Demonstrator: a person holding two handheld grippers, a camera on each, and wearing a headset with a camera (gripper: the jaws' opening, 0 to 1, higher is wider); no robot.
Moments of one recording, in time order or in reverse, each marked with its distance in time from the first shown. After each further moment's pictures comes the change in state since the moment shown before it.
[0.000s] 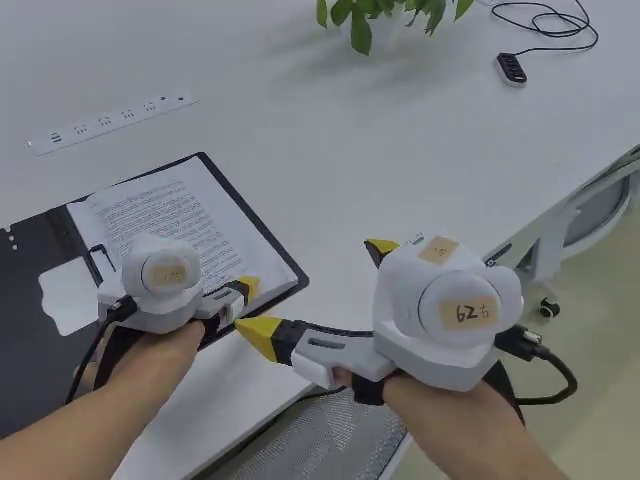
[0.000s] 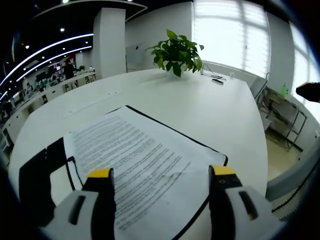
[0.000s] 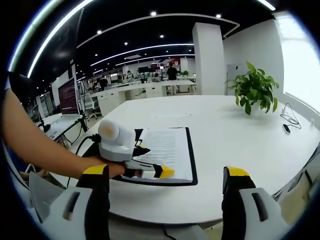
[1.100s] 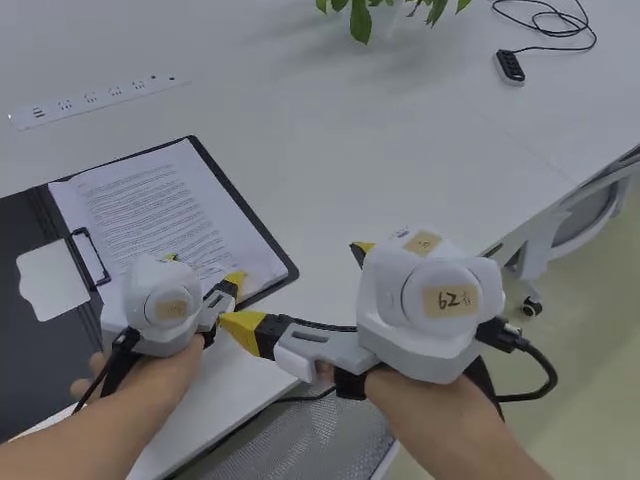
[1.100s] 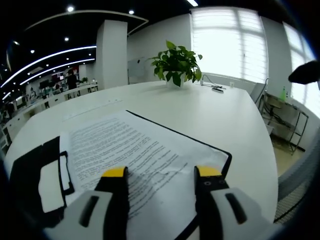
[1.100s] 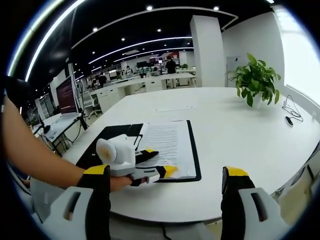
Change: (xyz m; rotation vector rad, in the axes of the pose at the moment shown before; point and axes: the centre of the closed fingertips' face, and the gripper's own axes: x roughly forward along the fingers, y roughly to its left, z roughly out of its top) left arm 0.019 0.004 -0.016 0.005 -0.144 0.012; right arm 0.013 0.001 -0.010 0.038 0.057 0.012
